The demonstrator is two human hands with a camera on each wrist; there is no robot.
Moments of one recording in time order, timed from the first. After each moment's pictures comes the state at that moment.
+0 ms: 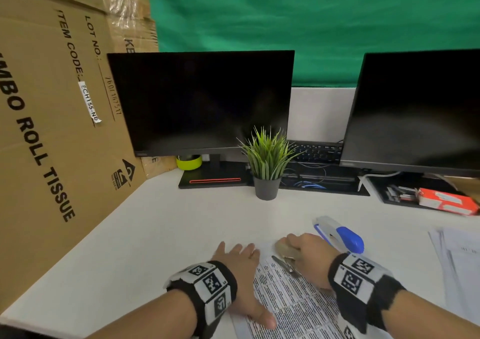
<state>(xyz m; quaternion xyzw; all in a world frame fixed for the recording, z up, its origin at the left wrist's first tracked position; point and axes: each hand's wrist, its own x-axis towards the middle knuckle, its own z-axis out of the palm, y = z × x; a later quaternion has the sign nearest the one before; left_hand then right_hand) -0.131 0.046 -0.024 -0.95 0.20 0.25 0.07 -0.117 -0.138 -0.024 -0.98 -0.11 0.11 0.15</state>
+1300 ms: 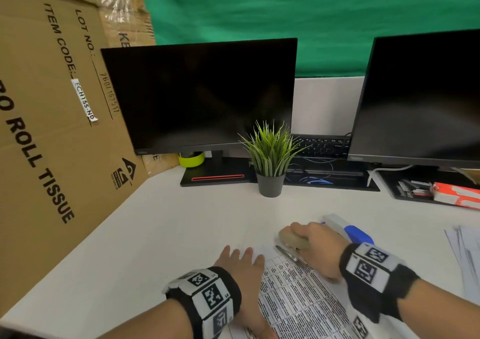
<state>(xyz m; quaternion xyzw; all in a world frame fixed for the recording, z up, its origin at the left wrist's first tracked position) -0.133 0.034 -0.030 -0.95 0.19 0.20 0.14 -0.105 -0.145 -0.011 -0.98 -0.12 0.10 0.15</state>
